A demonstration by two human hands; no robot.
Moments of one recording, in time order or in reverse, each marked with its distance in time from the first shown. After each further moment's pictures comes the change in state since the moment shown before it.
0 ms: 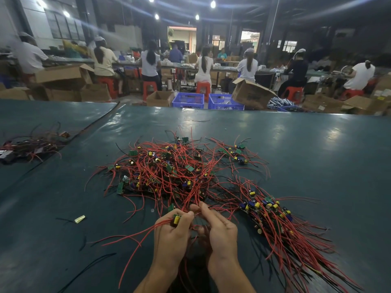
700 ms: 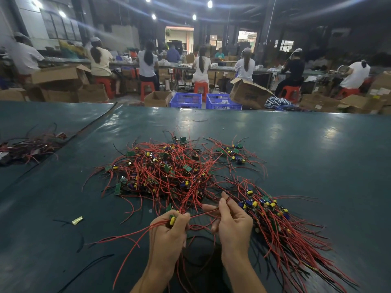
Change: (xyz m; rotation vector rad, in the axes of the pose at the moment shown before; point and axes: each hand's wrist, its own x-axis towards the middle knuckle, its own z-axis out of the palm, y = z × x) left_hand -0.001 0.005 -0.004 0.038 -0.009 0.027; right_hand 0.024 -0.006 -0.024 -0.147 0.149 -0.345
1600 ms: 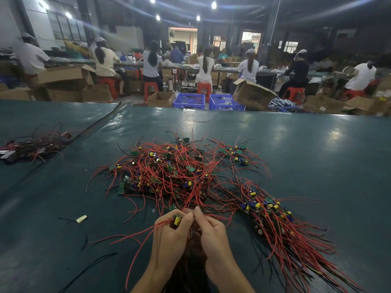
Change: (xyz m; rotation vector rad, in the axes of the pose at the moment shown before) left_hand 0.005 0.000 -0.005 0.190 -0.016 0.096; right_hand -0.032 -0.005 0.026 -0.030 -0.299 0.389
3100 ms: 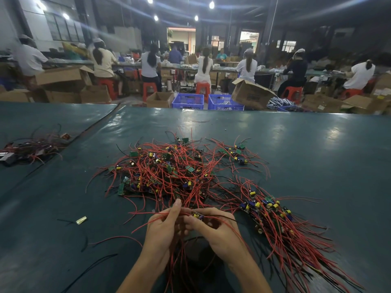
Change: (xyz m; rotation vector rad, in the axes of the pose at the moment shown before) left_hand 0.011 0.007 -0.008 -0.334 0.011 -0.442; right_hand 0.006 -0.013 -0.032 -0.435 -0.136 -0.411
